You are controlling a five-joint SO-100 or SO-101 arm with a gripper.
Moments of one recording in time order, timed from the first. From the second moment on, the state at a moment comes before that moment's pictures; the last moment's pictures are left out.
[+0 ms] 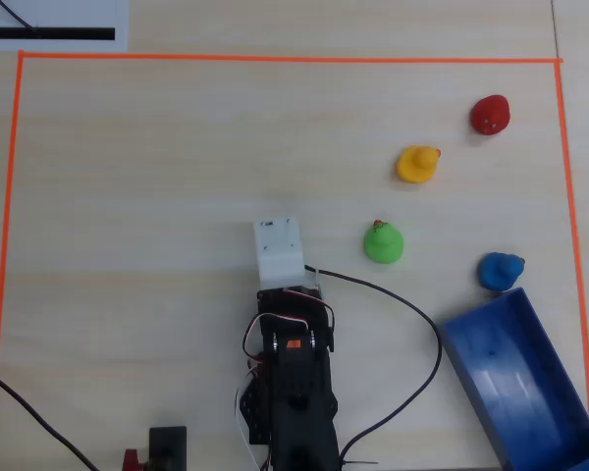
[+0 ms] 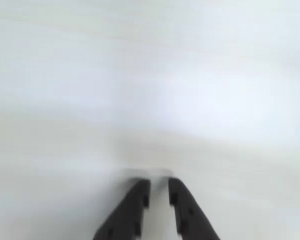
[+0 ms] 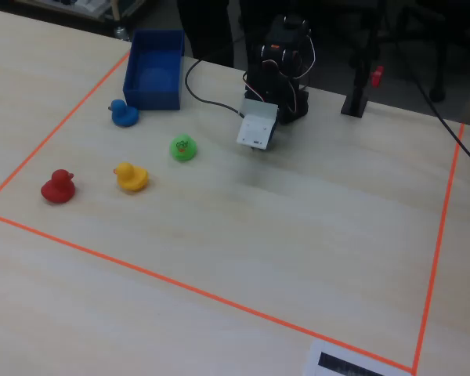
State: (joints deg) arm 1.9 188.2 178.8 69.3 -92.4
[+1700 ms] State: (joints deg) arm 44.3 42.7 71.2 -18.3 -78.7
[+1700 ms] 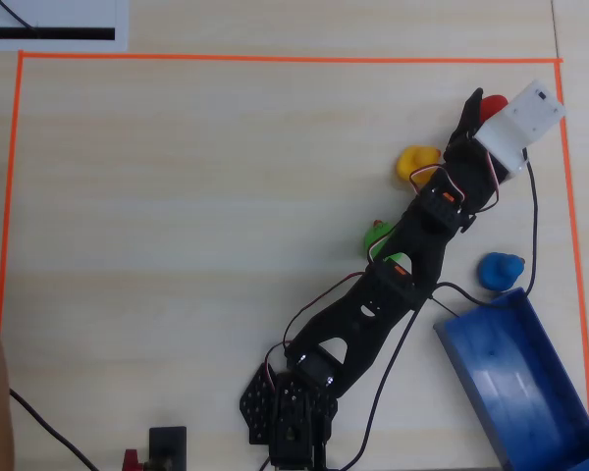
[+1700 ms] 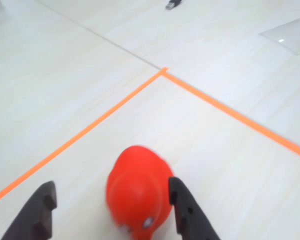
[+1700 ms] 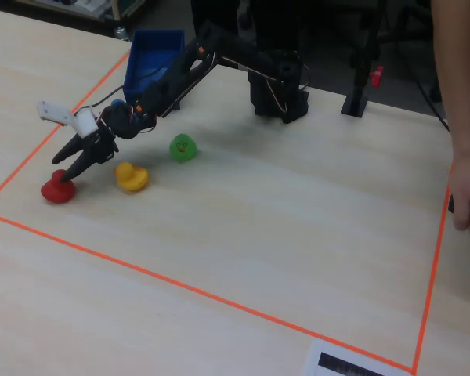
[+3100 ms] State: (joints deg) arm 45.7 33.0 61.3 -13.9 -78.6
